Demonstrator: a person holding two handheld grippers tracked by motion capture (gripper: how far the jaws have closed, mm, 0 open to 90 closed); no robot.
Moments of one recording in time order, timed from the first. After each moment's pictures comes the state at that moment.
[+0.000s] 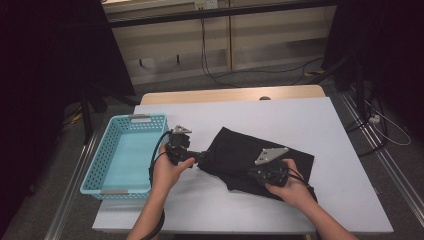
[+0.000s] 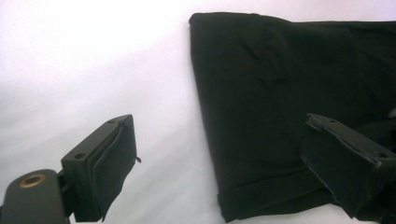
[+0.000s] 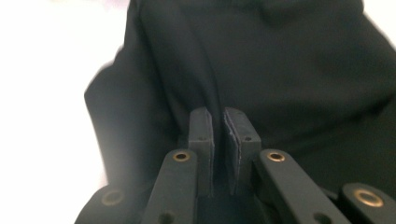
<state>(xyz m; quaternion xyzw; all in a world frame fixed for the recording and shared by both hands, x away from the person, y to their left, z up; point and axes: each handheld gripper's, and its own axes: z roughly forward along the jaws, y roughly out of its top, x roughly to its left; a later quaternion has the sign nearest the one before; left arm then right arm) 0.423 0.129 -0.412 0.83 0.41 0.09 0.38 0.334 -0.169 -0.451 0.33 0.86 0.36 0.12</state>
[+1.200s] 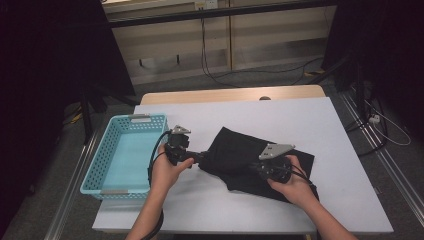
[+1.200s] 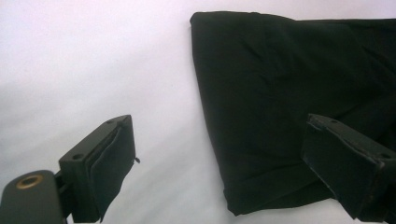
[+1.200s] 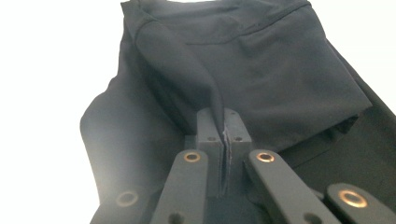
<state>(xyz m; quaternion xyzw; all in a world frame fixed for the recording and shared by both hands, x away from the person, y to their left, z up) 0.422 0.131 -0.411 0.83 0.40 0.09 0.38 0.337 -0.174 -0.438 0.34 0.84 0.40 0.15</state>
